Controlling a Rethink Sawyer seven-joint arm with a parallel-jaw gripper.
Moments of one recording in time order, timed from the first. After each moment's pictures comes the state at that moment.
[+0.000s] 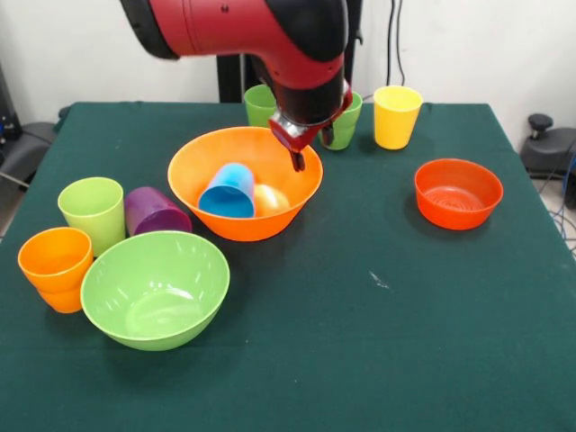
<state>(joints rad) -0.49 -0.49 0.32 1.63 -0.29 0.93 0.97</state>
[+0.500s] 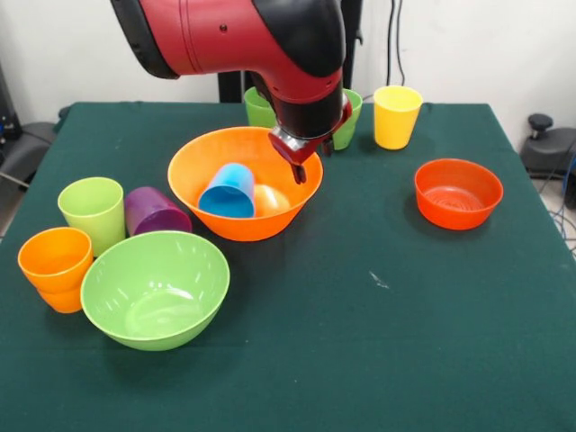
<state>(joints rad) -0.50 -0.46 0.35 1.59 -0.31 0.93 0.97</state>
